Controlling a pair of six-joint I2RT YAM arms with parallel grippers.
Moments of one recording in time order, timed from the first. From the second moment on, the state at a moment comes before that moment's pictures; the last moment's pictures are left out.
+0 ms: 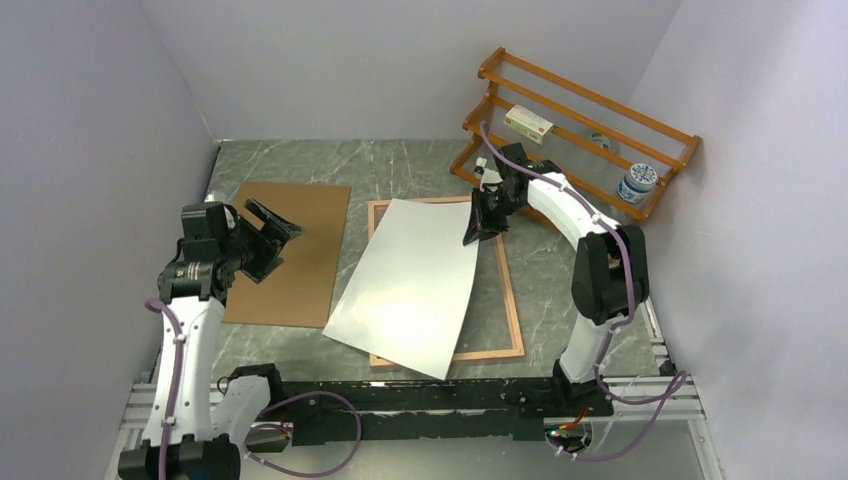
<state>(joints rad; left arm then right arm) 0.11 0.85 0.98 -0.81 0.28 -0.85 0.29 1.79 1.43 -0.86 -0.56 0.30</state>
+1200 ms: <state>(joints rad) -0.02 1.12 0.77 -0.45 0.41 -0.73 0.38 1.96 1.75 -1.05 -0.12 -0.32</state>
